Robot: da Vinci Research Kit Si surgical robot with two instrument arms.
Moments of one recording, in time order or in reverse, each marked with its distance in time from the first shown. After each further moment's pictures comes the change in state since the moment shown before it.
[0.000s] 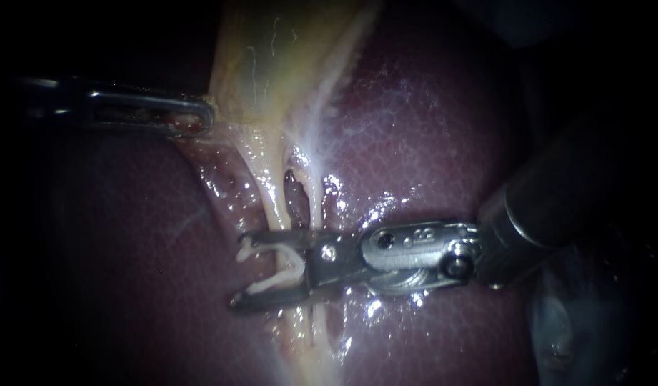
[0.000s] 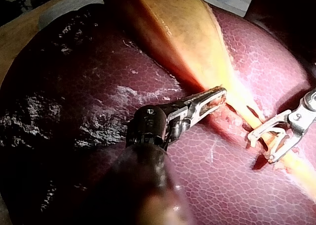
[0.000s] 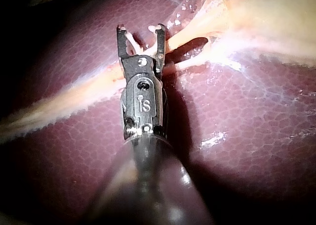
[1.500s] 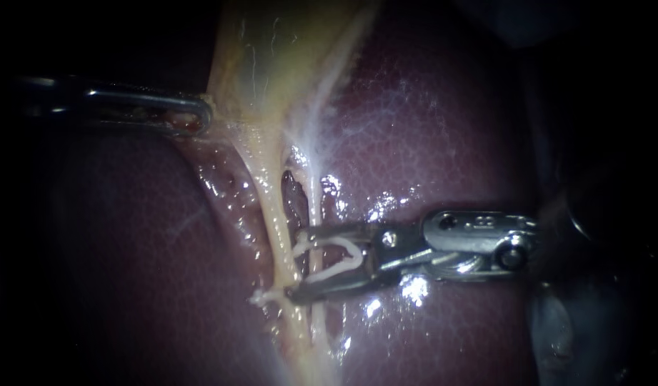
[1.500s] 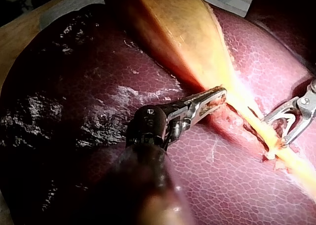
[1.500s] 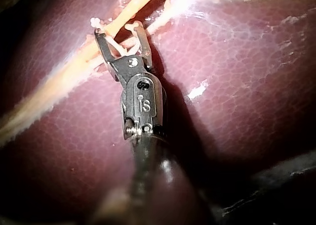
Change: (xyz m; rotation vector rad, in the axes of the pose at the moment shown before) right arm -0.004 0.003 -0.005 0.059 0.011 0.162; left arm 0.000 0.000 0.000 0.003 0.001 -0.001
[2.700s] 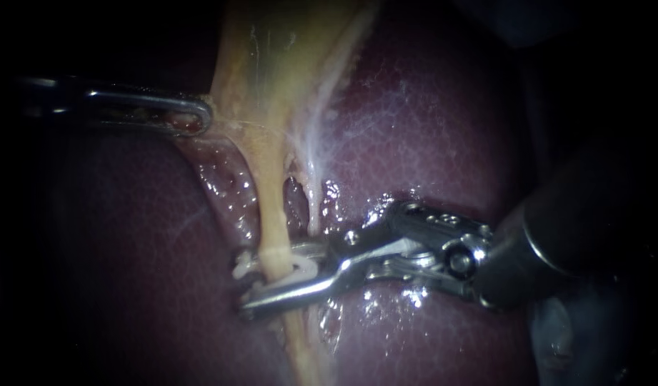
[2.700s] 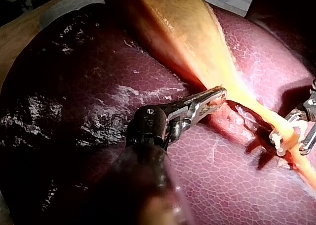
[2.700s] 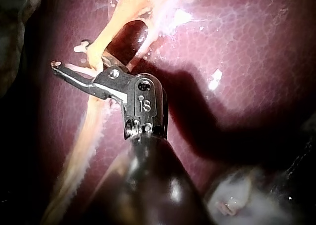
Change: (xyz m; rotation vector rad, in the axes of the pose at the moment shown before) right arm 0.006 -0.004 0.002 0.279 0.209 0.237; left arm 0.000 0.000 0.000 0.000 0.000 0.001
